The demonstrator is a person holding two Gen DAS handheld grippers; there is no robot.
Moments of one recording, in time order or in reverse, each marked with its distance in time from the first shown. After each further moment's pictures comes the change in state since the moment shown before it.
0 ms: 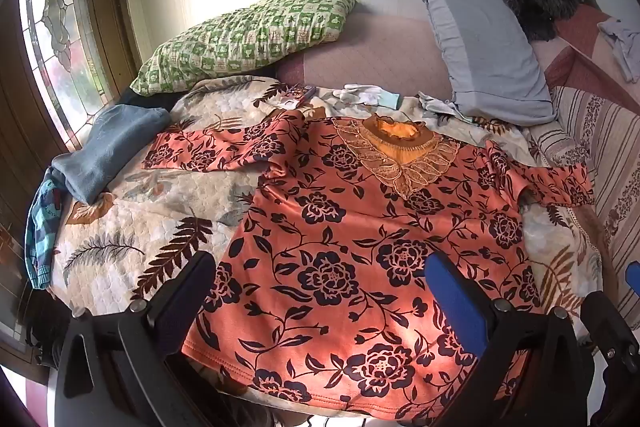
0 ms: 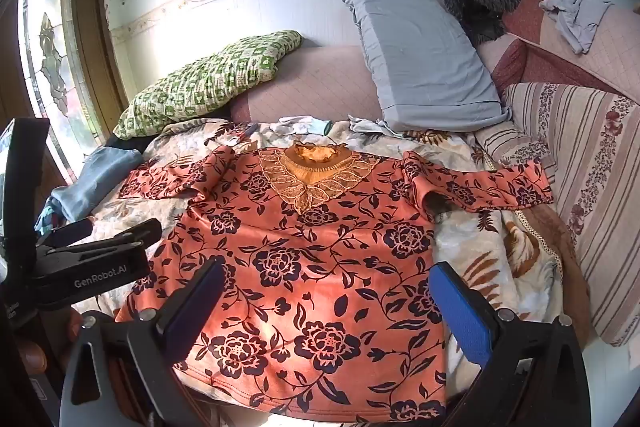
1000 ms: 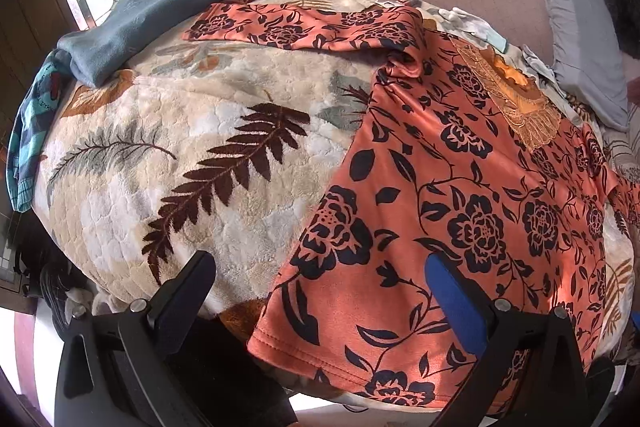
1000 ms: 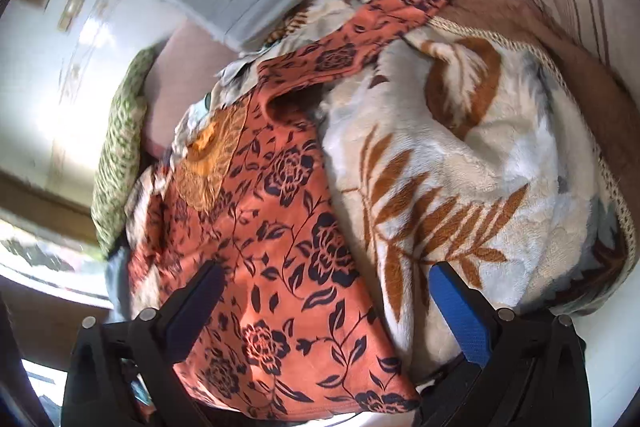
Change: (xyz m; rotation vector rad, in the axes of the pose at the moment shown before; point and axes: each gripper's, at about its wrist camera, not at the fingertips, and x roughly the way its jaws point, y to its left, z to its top) left arm 0.117 0.137 -0.048 -0.221 0.298 0.034; right arm 0.108 -0.239 -0.066 0.782 0.288 0.176
